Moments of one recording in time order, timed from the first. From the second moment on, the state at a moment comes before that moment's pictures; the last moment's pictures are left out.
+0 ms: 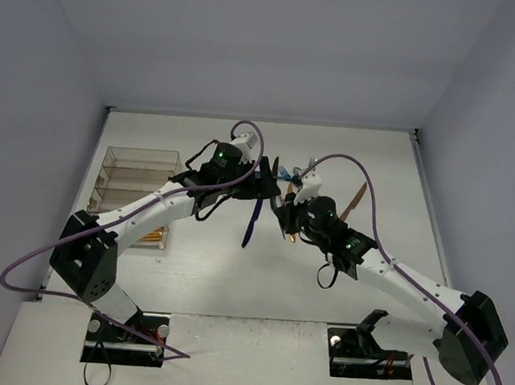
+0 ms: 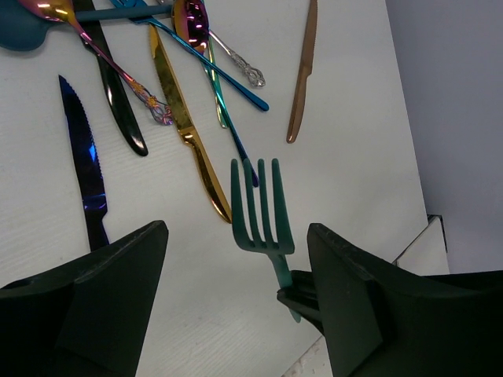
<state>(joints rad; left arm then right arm) -0.66 1.56 1.21 -0.19 0.20 -0.67 0.75 1.13 0.67 0.08 0.10 0.28</state>
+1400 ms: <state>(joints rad) -0.16 1.29 0.96 -0.22 -0.04 -0.81 0.76 1.09 0.61 0.13 0.19 0.30</state>
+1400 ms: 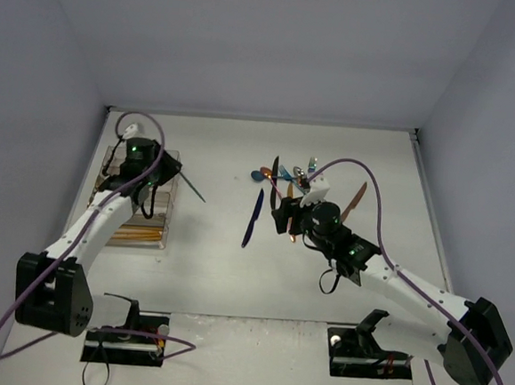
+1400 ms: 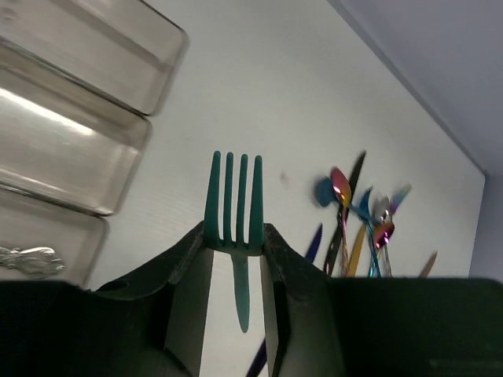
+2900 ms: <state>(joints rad) 0.23 1.28 0.89 -0.36 -0.16 -0.84 0.55 1.12 0.59 0.00 0.27 0.37</state>
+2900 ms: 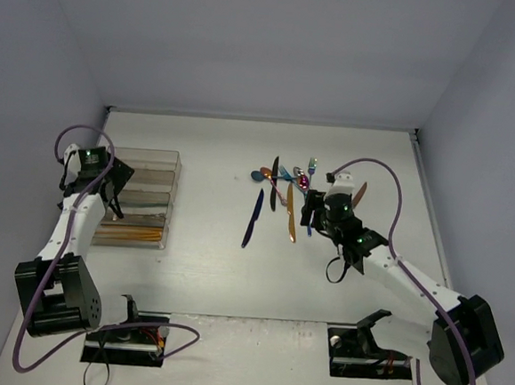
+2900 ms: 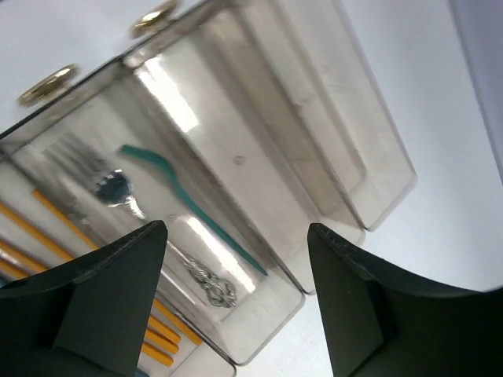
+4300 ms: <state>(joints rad) -0.23 1.23 1.04 -0.50 0.07 -0.36 0.44 1.71 0.86 -0.02 0.19 0.36</state>
